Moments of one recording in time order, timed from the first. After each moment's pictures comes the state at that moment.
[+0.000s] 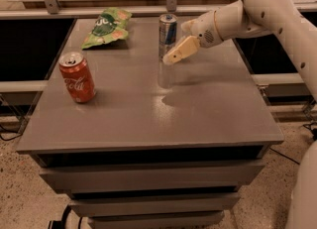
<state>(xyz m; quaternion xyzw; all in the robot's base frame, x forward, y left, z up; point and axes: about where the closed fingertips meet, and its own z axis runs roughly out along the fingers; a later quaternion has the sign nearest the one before) 0.702 -0.056 0.888 -0.50 0.71 0.28 0.41</state>
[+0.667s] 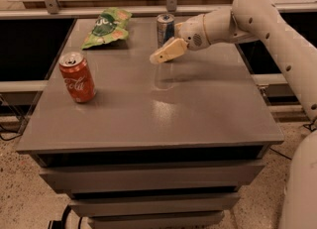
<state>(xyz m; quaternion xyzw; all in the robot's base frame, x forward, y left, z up) 0.700 -0.017 0.886 -0.51 0.67 0.33 0.43</state>
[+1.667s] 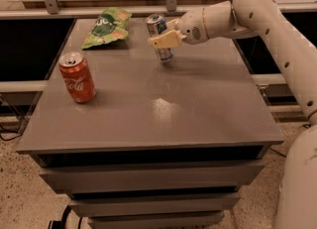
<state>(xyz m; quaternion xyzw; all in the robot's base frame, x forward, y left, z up) 0.705 -0.009 0.909 -0.50 0.65 0.34 0.45</state>
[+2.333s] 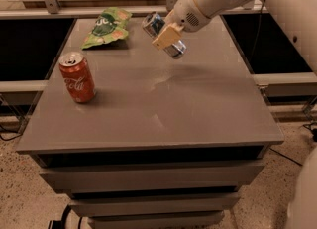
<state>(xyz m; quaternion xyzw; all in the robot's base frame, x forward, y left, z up) 0.669 -0.019 0.930 -0.59 0.71 0.17 0.35</state>
